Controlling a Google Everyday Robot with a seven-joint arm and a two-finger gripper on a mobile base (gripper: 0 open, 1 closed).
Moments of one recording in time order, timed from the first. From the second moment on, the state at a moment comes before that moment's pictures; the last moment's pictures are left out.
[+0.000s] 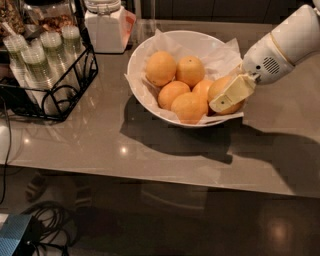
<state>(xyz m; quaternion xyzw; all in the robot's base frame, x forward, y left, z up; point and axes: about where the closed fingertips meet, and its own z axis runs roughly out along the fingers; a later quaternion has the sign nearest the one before) 0.541 -0.160 0.908 -0.50 0.81 0.22 0.23</state>
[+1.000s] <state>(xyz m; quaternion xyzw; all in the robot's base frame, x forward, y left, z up) 0.489 -0.149 0.974 -0.54 0.76 0.19 0.32</state>
